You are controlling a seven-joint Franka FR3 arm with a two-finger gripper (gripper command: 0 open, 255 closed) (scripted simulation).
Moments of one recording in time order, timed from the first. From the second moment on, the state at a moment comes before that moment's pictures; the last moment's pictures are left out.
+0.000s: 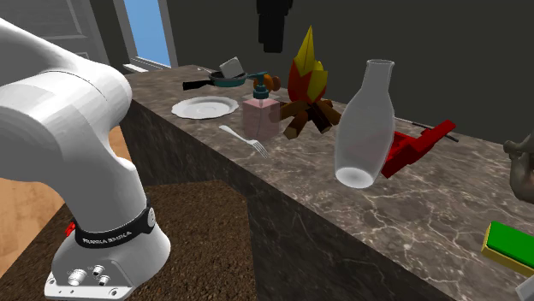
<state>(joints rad) -0.02 -0.81 -0.03 -2.40 -0.01 1.54 0.01</state>
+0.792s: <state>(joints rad) -0.05 -0.85 0.29 -2.60 0.15 1.66 0.53</state>
